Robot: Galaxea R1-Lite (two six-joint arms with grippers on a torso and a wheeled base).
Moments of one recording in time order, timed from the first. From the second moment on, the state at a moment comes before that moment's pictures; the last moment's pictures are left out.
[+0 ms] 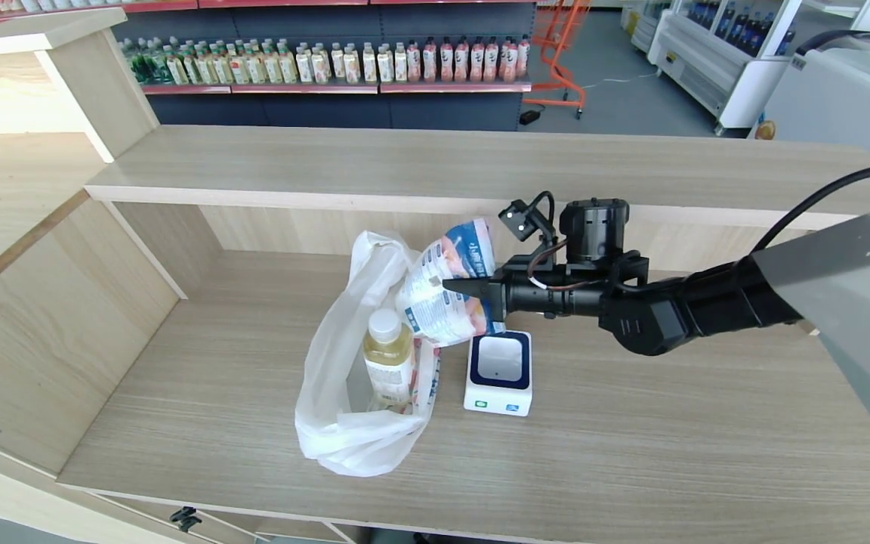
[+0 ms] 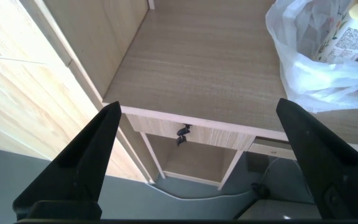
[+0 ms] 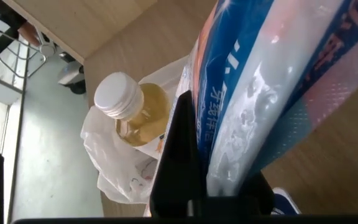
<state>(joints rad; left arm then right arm) 0.00 0.00 0.00 0.05 0.13 0.01 0.48 2.19 -1.42 -0.58 0.68 0.00</state>
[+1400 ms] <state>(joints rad) 0.00 0.00 0.00 0.05 0.13 0.01 0.54 2.36 -1.63 -0.59 0.52 0.04</state>
